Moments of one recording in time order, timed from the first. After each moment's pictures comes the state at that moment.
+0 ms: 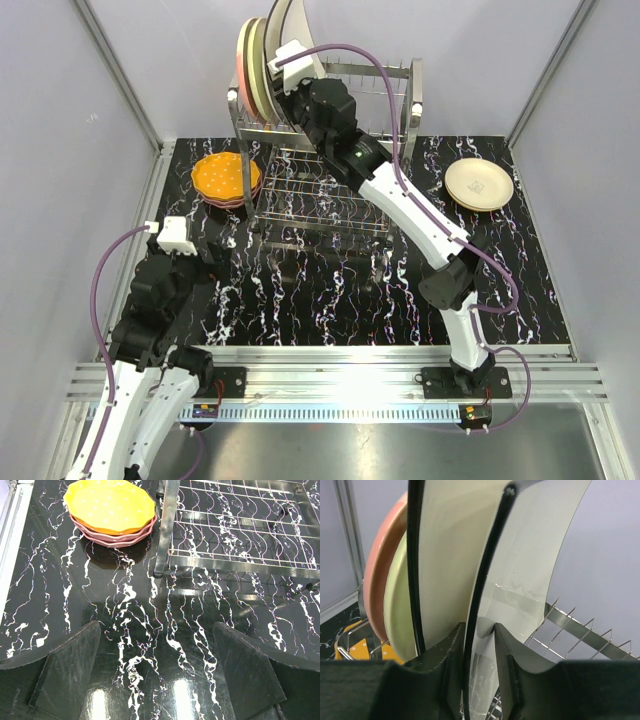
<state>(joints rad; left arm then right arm) -0.25 0.43 0.68 -0.52 -0.09 -0.15 0.79 2.09 2.40 -0.19 0.34 -0.32</state>
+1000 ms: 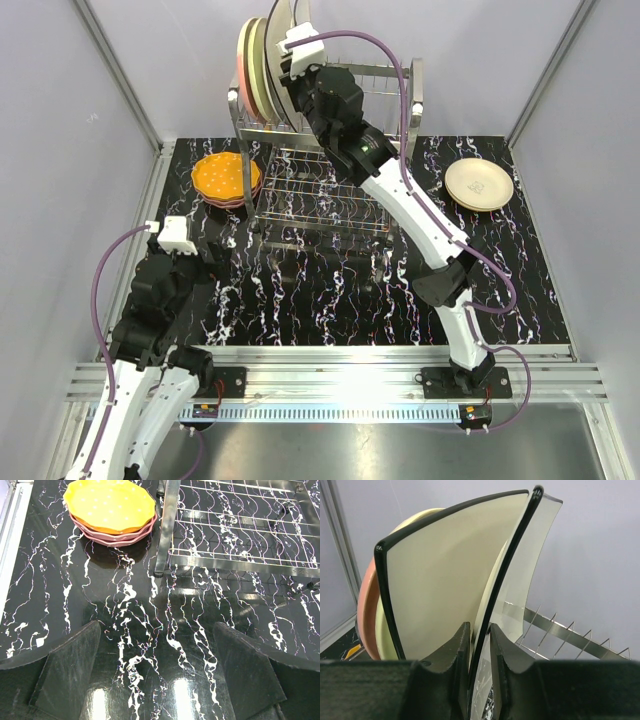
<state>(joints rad) -0.25 0.44 0.68 -0.52 -0.09 -0.15 0.80 2.14 2.58 -0.25 0.40 -0.28</state>
